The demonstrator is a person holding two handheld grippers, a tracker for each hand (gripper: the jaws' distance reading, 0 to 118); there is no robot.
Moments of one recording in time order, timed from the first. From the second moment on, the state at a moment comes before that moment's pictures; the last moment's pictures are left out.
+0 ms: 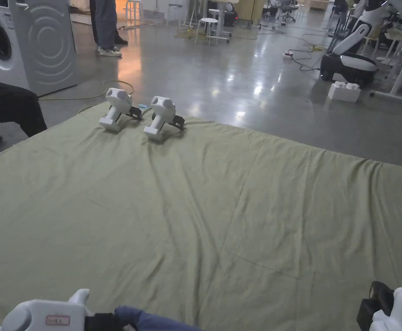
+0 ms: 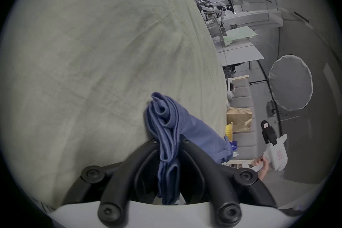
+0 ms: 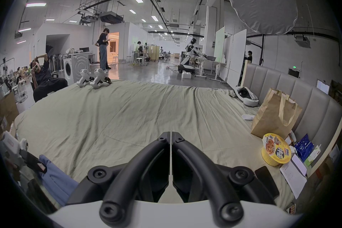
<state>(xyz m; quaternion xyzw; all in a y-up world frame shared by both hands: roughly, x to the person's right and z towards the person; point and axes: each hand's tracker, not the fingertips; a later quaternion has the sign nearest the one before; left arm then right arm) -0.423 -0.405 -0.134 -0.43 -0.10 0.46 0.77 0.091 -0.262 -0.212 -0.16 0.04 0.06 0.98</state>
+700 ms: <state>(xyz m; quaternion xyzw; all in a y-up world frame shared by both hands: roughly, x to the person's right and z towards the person) -0.439 -0.246 -0.113 -0.44 0.02 0.25 0.86 0.114 -0.265 -0.220 -0.17 0.04 0.02 0.98</state>
